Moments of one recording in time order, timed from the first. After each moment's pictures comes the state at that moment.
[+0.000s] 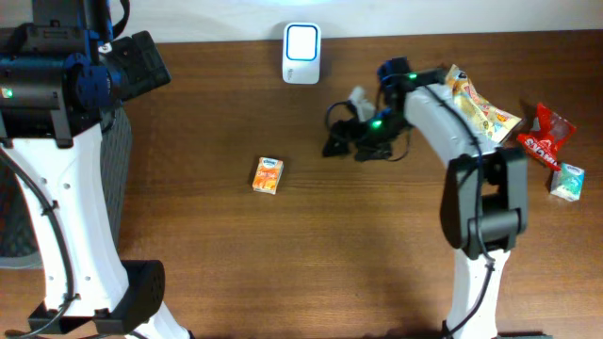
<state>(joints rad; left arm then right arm) -0.06 1.87 2.66 -1.69 -0.26 -0.40 0.21 2.21 1.77 -1.10 -0.68 -0.02</state>
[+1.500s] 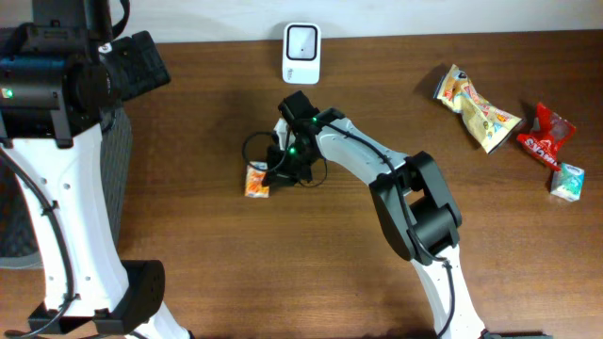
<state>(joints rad) -0.06 1.87 2.66 -1.69 -0.26 -0.40 0.54 2.36 1.78 -0.76 -0.77 0.52</state>
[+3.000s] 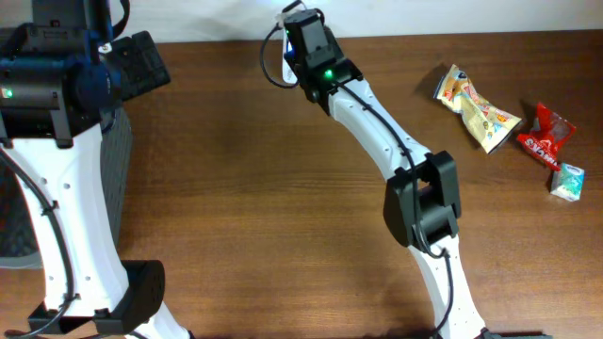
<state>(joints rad) -0.06 1.87 2.66 -1.69 -0.26 -0.40 0.47 2.44 2.24 -0.38 0.39 -0.29</state>
